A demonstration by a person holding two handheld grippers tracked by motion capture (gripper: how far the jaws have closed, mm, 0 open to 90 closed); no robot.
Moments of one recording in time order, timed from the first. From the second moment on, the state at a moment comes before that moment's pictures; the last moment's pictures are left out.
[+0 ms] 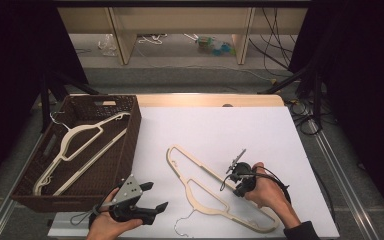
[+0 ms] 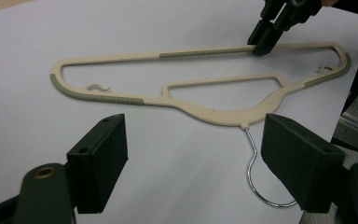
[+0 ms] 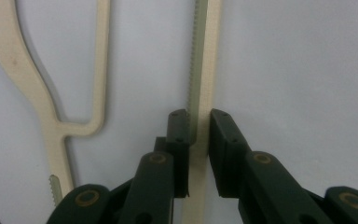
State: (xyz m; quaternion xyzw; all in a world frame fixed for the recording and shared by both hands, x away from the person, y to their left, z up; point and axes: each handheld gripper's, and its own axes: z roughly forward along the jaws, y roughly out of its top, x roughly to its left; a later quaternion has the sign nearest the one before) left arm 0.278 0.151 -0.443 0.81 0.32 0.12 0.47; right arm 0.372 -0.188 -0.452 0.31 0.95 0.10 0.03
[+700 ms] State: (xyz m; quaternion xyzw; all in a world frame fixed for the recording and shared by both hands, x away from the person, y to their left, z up) left arm 0.311 0.106 -0.476 0.89 0.21 0.16 0.37; right arm 0.371 -0.189 -0.421 0.29 0.95 0.11 0.06
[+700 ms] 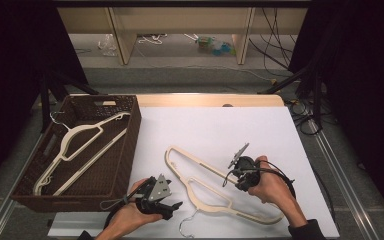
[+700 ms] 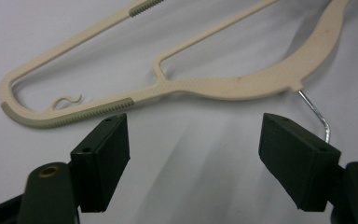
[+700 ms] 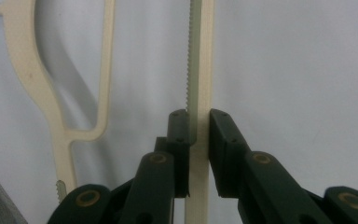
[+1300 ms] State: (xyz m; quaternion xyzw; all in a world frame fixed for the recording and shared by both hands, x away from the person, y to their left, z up) left arm 0.315 0.076 -0.486 0.91 0.13 0.20 0.33; right arm 0.372 -0.195 -0.409 0.28 0.95 0.11 0.06
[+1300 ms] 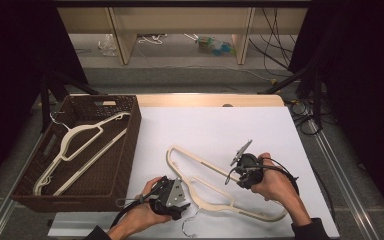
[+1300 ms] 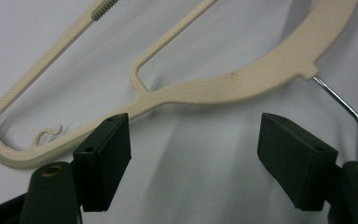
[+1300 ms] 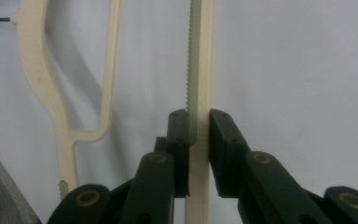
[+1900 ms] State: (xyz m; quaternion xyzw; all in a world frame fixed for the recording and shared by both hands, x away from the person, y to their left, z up) left arm 0.319 0.061 -0.486 0.91 0.10 0.25 0.31; right arm 0.374 -0.197 -0.407 0.28 0.95 0.12 0.05
